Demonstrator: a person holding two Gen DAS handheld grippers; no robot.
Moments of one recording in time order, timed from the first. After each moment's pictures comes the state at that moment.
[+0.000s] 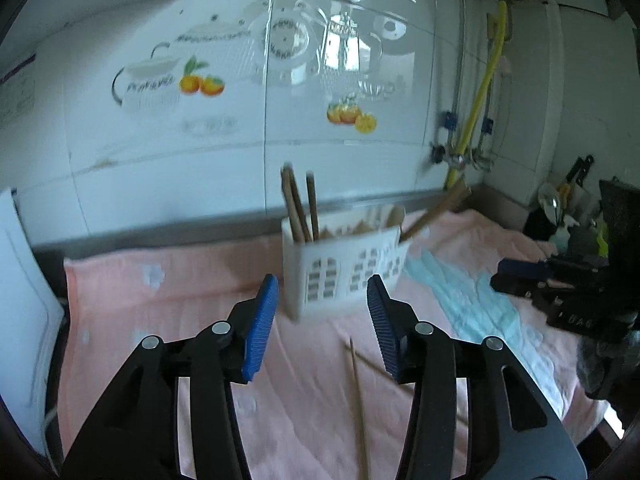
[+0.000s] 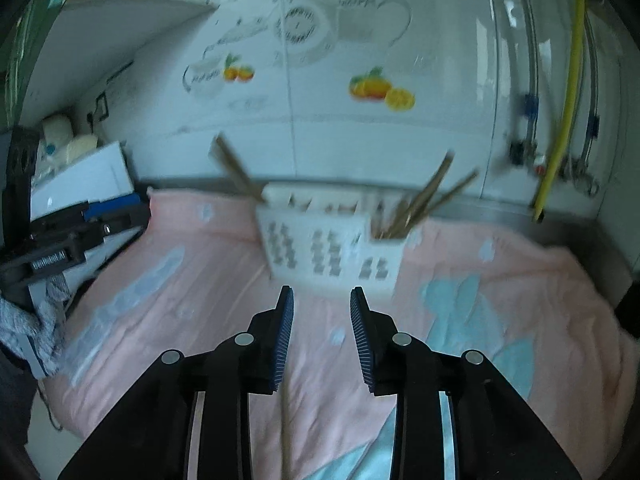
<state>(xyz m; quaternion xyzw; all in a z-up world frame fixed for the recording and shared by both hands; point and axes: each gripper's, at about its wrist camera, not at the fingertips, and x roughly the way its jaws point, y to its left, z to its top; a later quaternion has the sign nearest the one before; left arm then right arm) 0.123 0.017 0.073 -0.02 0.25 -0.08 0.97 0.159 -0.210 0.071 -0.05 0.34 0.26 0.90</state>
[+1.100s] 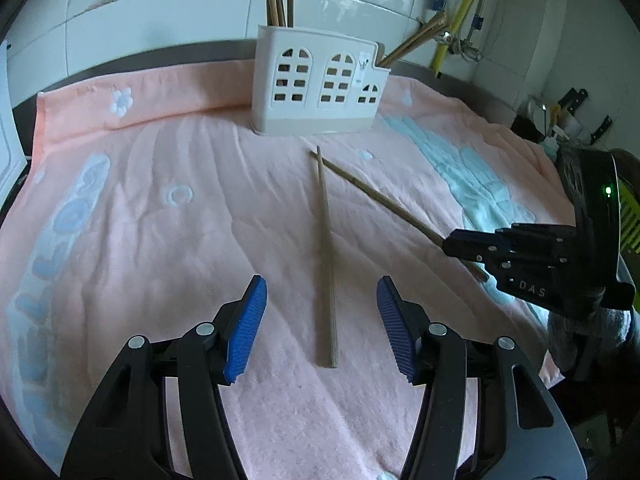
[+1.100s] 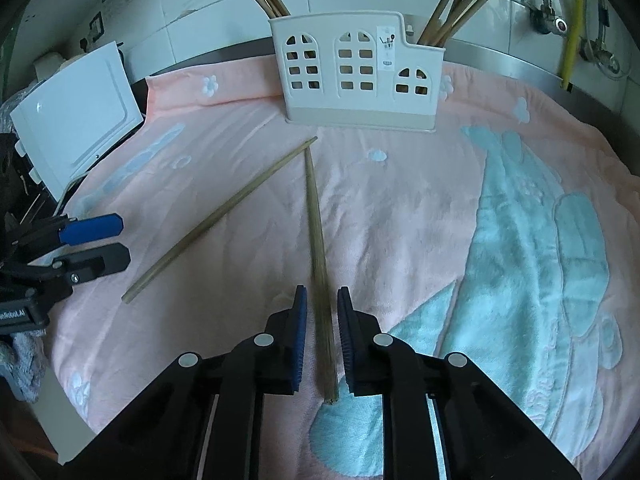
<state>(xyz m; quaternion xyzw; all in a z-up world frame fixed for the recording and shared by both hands) 0.059 -0.007 -0.071 -0.05 0.39 -0.10 0.91 0.102 -0.199 -0.067 -0.06 0.45 0.26 0.85</state>
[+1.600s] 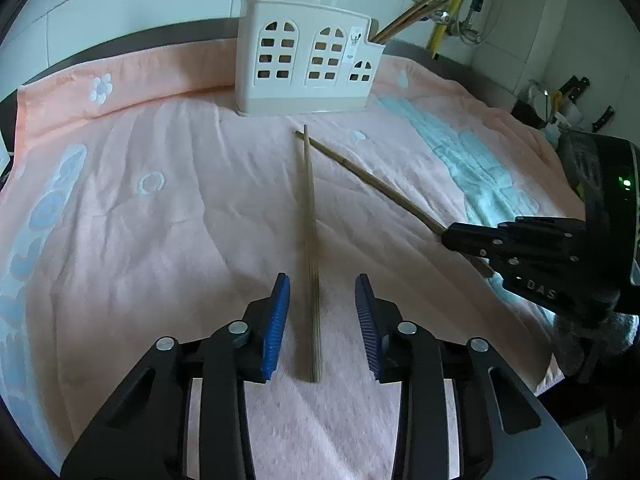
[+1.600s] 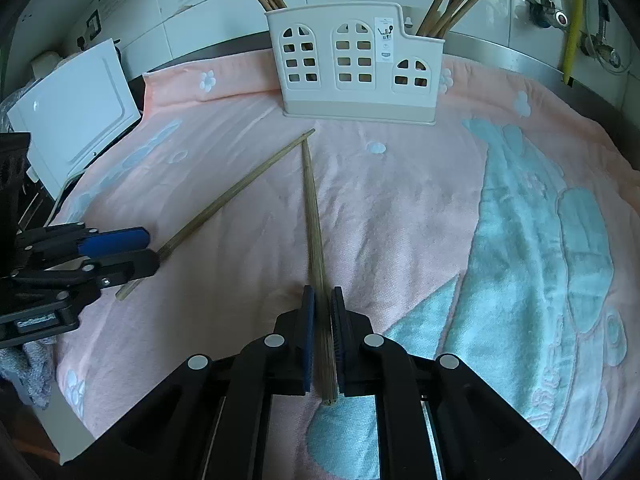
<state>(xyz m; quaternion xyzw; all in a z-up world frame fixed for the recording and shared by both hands) 0.078 -0.021 -0.087 -0.05 0.41 -0.12 0.90 0.103 -0.199 -0.073 -0.06 0.45 0.26 0.85</state>
